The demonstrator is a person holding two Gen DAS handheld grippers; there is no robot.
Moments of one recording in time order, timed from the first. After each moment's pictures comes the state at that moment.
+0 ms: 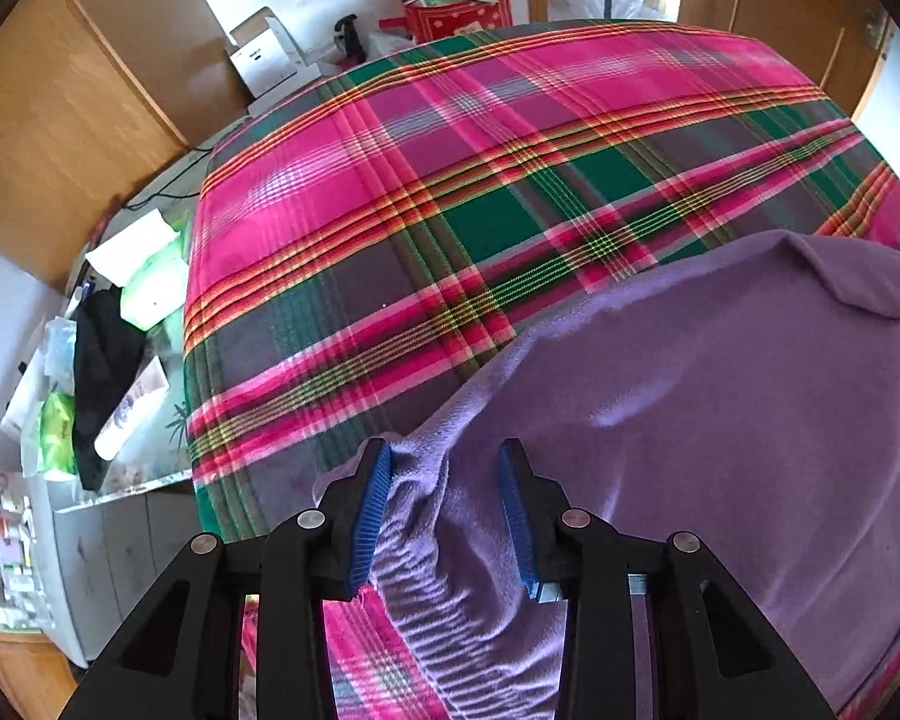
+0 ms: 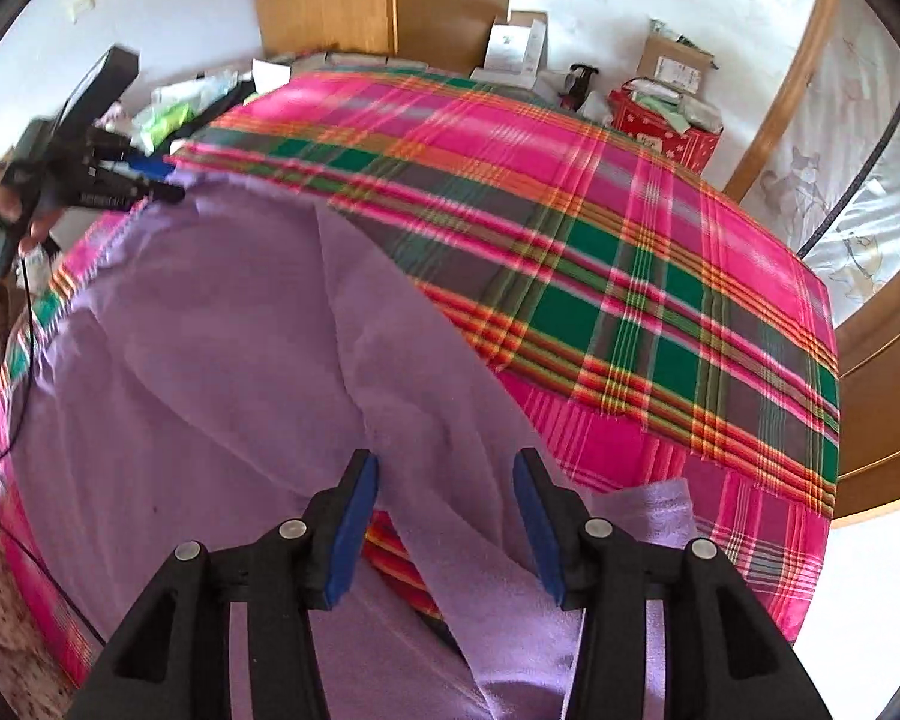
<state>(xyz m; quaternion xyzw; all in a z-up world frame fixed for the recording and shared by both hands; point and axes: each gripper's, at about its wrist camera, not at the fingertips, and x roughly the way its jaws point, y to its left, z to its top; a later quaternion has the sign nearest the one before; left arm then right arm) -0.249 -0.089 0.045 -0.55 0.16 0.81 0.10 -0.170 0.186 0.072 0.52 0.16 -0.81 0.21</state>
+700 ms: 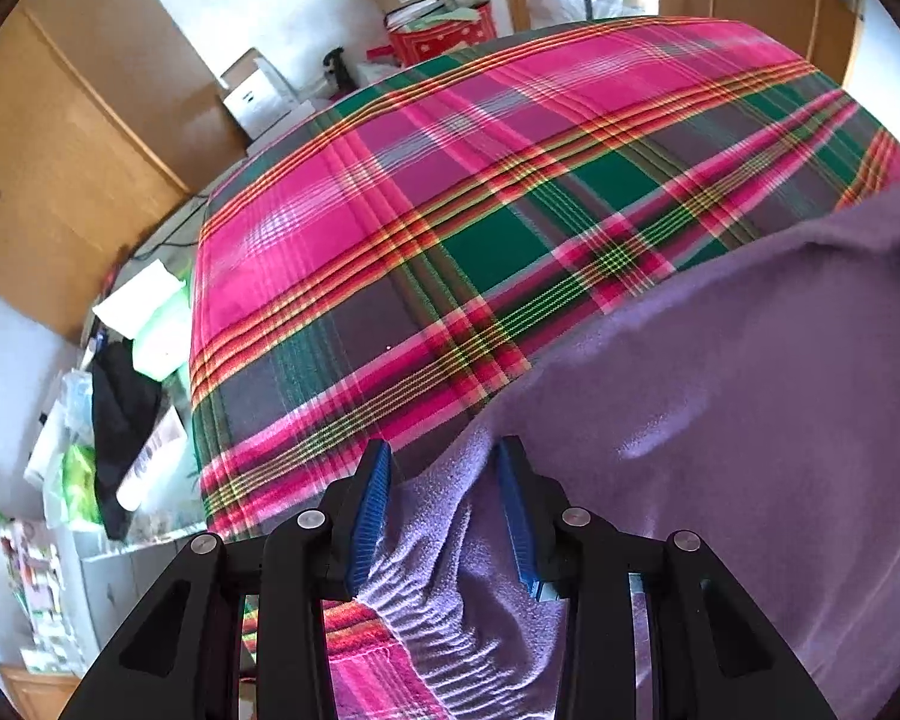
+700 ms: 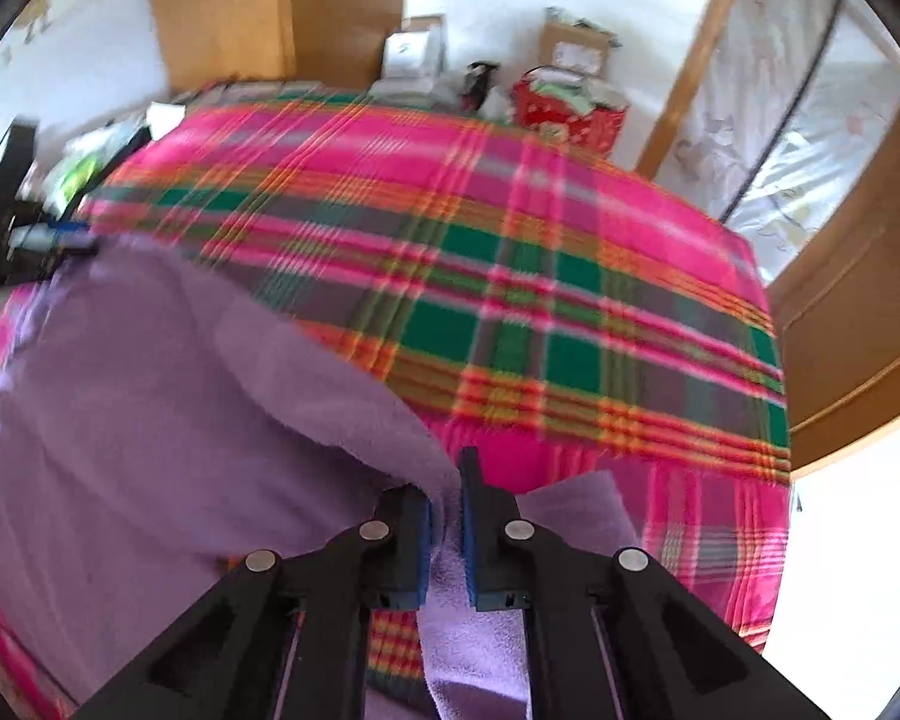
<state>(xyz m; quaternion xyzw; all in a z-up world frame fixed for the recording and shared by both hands) -0.255 -0.084 0.037 -0.52 0.21 0.82 0.10 -0.201 0.224 0.080 0.50 0.11 -0.85 0.10</state>
